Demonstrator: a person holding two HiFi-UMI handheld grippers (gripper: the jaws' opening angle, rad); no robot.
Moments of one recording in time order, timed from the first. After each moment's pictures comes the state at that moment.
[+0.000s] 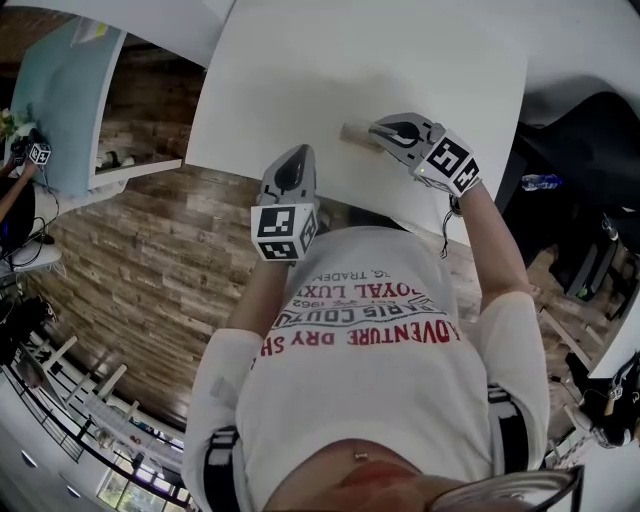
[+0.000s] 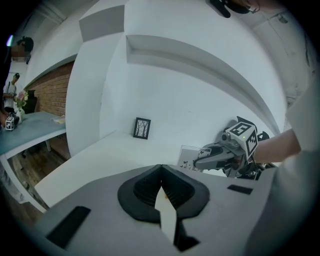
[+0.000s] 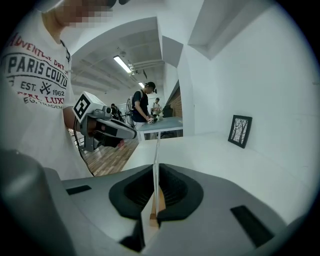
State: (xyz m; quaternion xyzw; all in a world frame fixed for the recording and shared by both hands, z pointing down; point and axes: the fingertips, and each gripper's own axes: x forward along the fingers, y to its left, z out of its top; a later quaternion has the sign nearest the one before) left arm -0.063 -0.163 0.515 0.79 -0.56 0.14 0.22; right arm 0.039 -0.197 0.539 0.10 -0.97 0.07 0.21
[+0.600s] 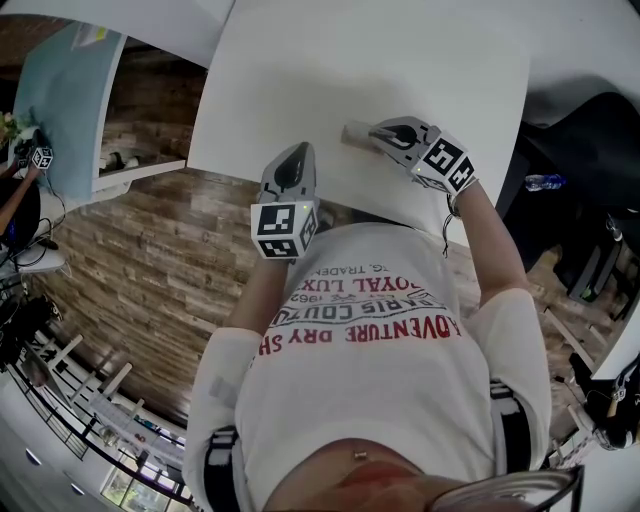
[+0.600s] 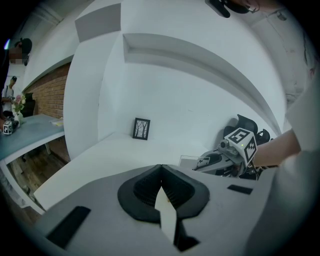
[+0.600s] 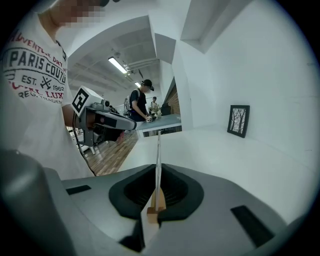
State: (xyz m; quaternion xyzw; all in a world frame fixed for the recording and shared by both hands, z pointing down) left arm -0.061 -0.177 0.516 0.79 -0.56 0.15 0.22; right arm 0.042 -0.201 0.567 0.10 -0.97 0.10 0.21
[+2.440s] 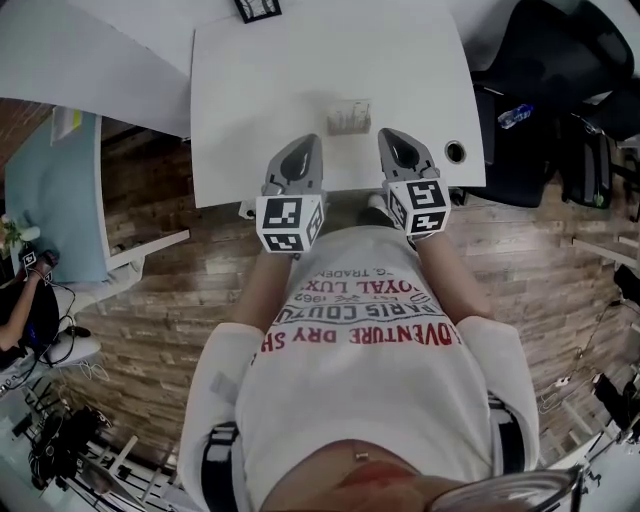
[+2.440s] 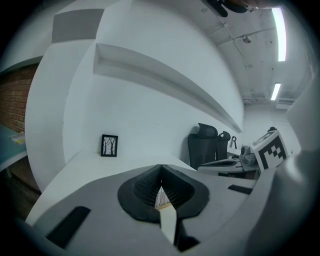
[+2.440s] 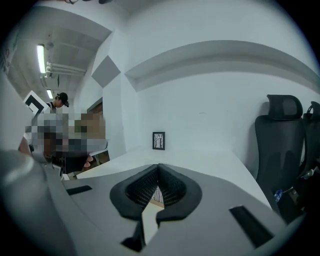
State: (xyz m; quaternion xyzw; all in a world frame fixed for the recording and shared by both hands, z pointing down) left arm -0.043 -0.151 0.456 0.90 -0.39 0.10 0.14; right arm 0.077 -0.130 0.484 0.62 -0.77 0.13 0.11
